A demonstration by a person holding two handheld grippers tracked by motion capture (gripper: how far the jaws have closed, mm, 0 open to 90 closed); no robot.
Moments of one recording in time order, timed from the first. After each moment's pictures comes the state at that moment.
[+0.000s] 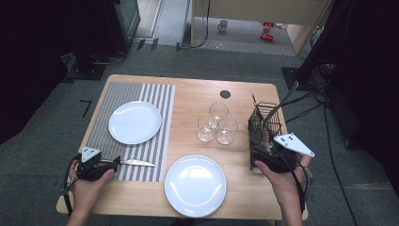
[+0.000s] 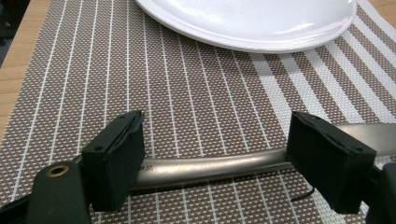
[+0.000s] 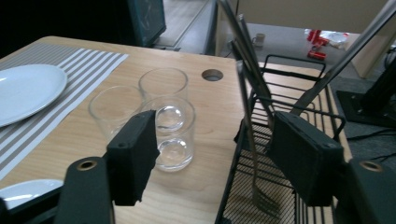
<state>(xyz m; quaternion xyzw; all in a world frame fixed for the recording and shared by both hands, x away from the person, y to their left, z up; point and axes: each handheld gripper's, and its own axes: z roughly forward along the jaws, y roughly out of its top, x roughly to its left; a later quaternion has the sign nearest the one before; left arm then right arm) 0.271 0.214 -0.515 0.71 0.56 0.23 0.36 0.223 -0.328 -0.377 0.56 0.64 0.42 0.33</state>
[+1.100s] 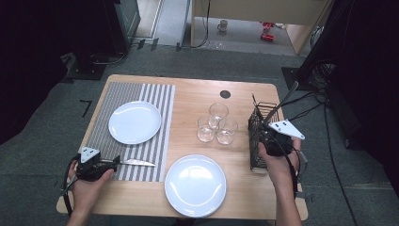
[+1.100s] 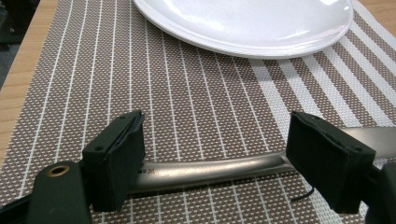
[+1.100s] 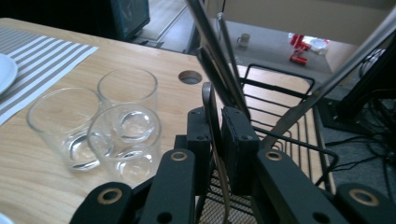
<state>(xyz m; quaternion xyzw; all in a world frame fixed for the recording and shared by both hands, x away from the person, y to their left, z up) 0.270 0.214 -0.513 0.71 0.56 0.24 0.36 0.268 -0.335 -0.389 0.55 0.65 0.38 0.36</state>
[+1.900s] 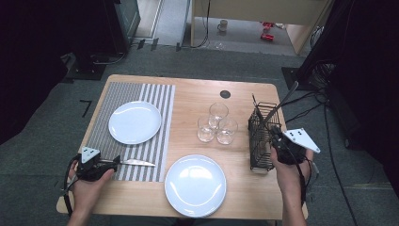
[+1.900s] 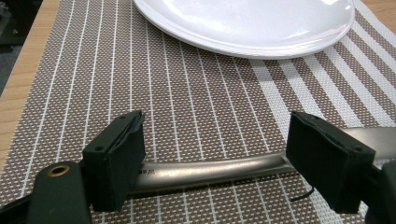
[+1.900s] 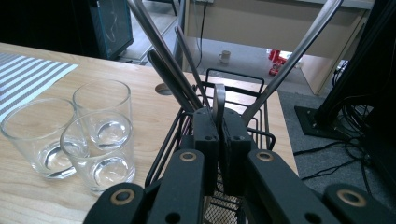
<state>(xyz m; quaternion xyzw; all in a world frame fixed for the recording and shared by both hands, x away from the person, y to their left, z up) 0.269 0.213 -0.513 0.71 0.56 0.24 0.36 0.243 -0.359 -0.390 0.56 0.61 0.40 0.40</state>
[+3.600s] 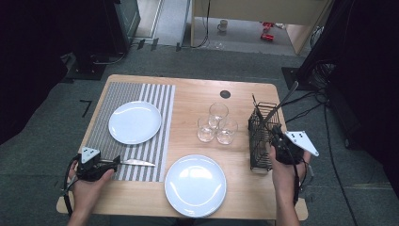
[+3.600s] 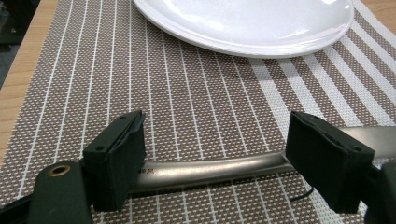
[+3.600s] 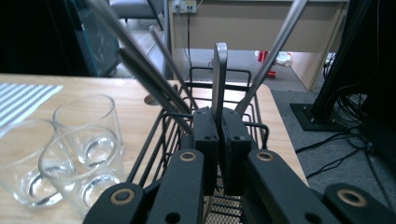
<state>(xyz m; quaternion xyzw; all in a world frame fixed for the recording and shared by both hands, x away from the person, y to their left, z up) 0.269 0.213 -0.514 0.71 0.56 0.24 0.36 0.250 -0.364 -0.410 0.59 0.56 0.42 0.40</state>
